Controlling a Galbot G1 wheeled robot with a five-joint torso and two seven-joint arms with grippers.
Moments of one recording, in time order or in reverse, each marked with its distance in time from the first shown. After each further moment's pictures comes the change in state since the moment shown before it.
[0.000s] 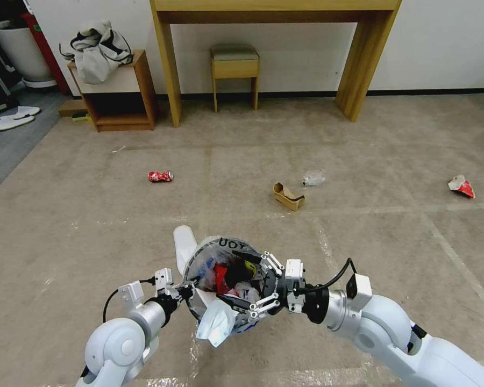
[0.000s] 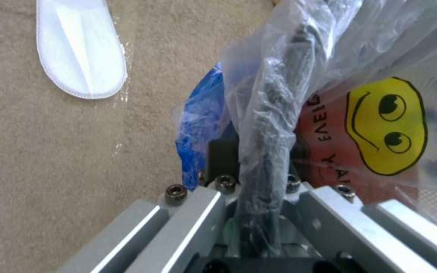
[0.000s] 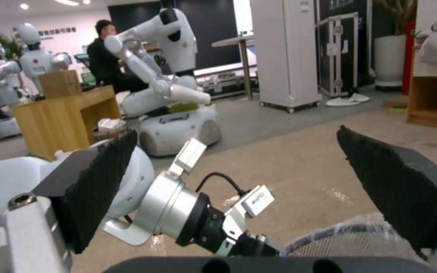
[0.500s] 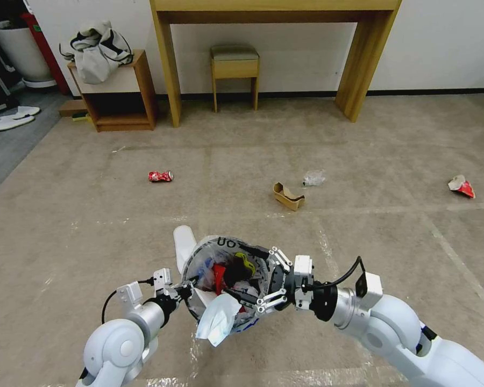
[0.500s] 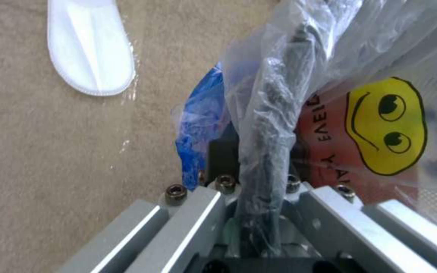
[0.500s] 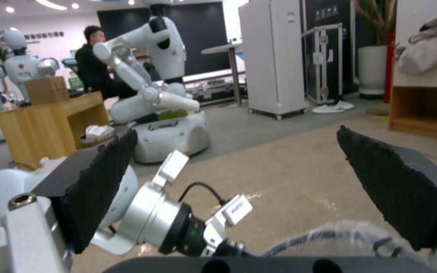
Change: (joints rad) left arm 0.015 -0.005 -0.008 -0.004 -0.005 0.001 -0.019; right arm -0.038 0.000 0.078 0.019 0.018 0.001 -0.001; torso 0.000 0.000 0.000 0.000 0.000
